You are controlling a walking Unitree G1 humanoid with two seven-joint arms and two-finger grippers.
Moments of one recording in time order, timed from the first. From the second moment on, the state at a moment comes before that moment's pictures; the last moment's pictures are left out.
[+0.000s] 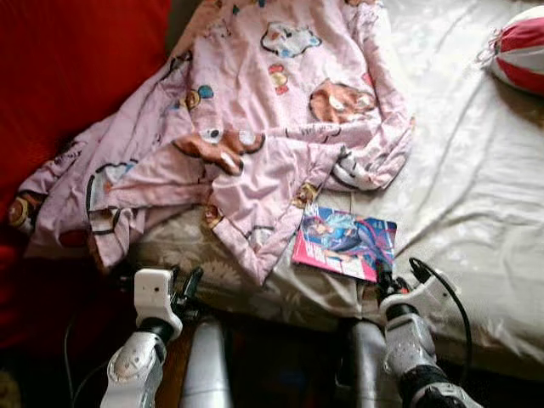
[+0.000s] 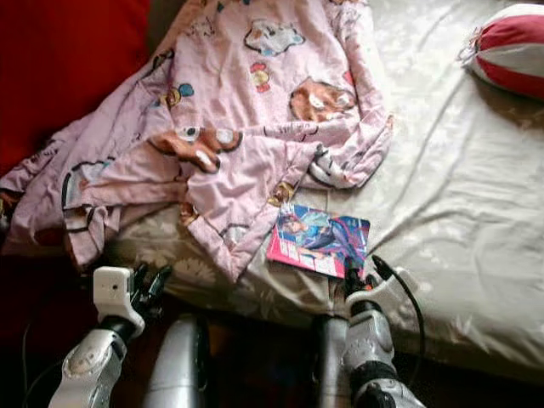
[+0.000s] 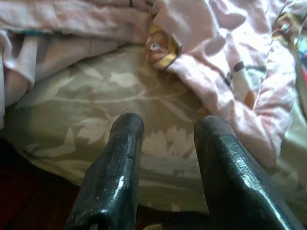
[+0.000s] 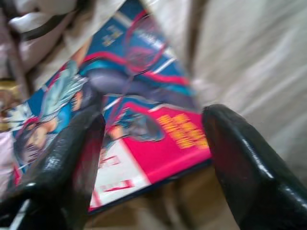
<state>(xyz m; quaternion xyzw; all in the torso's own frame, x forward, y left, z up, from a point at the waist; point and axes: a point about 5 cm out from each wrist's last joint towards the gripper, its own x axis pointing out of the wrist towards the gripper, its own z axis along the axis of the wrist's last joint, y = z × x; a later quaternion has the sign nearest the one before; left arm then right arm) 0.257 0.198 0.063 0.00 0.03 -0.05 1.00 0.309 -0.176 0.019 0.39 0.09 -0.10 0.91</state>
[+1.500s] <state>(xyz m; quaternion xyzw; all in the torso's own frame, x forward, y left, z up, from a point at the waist) 0.228 0.213 0.069 0.05 0.06 -0.05 1.00 0.301 -0.181 0.010 0.57 0.06 -0.08 0.82</state>
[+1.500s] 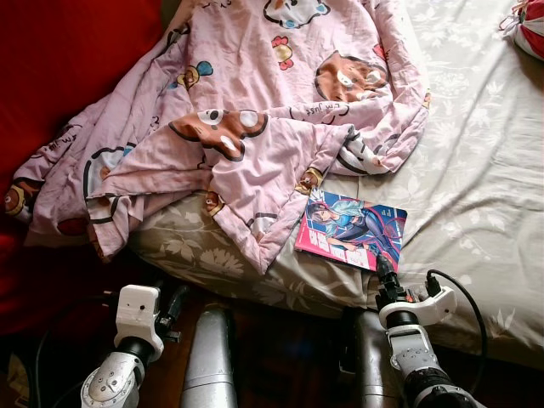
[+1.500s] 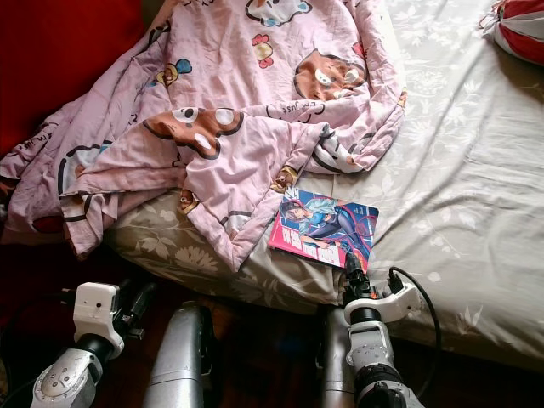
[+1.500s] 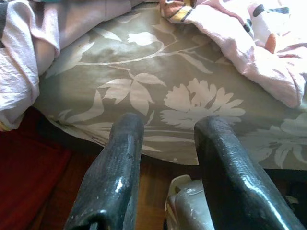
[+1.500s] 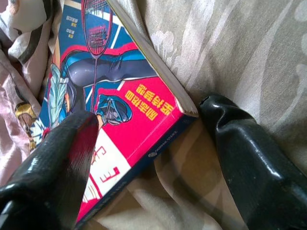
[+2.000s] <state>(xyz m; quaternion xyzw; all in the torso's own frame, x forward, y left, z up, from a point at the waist) 0.224 0.214 0.070 0.06 0.06 -0.05 1.00 0.306 -0.184 0.014 0.57 0.05 -0.08 0.81</state>
